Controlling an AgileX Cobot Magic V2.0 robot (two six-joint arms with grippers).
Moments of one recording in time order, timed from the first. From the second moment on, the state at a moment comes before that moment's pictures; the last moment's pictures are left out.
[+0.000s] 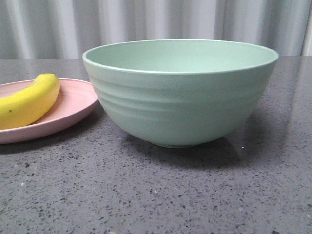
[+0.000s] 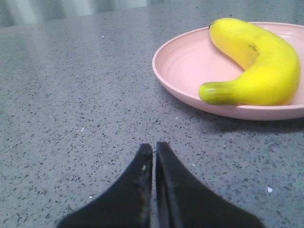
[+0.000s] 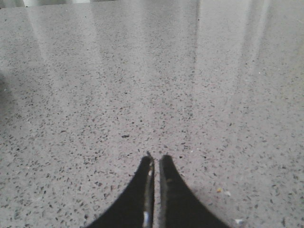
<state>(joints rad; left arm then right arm) -0.10 0.00 0.00 -0.14 0.32 0.19 -0.15 -0.01 0.01 -0.01 0.33 0.02</state>
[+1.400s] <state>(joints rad) -0.10 0.00 0.00 -0.13 0.26 0.19 -0.15 -0.01 0.01 -0.01 0.33 0.02</state>
